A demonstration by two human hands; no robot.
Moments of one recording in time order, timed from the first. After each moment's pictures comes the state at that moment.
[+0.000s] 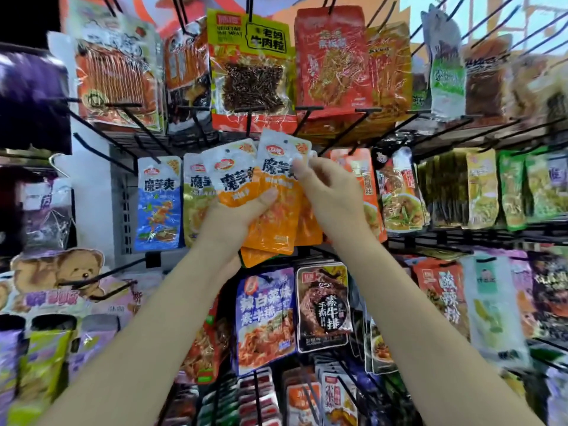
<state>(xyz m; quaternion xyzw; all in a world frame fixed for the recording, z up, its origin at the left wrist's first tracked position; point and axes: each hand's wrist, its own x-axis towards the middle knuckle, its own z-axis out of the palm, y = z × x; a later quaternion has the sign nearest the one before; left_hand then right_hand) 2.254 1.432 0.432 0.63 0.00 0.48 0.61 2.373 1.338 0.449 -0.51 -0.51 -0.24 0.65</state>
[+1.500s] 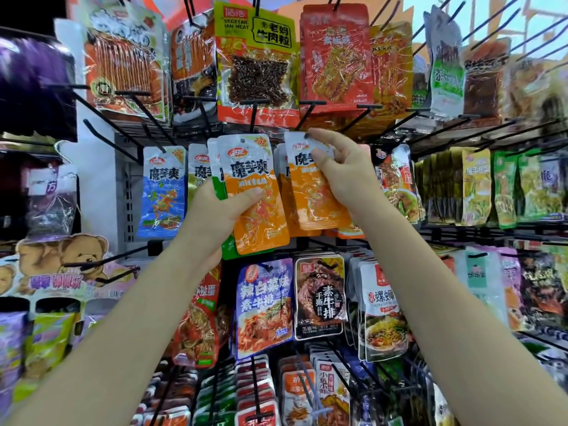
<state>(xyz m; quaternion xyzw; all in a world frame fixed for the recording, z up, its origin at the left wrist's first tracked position) 2.229 1.442 0.431 0.67 0.02 0.51 0.54 2.396 1.328 0.474 -0.55 -0.52 -0.18 0.63</state>
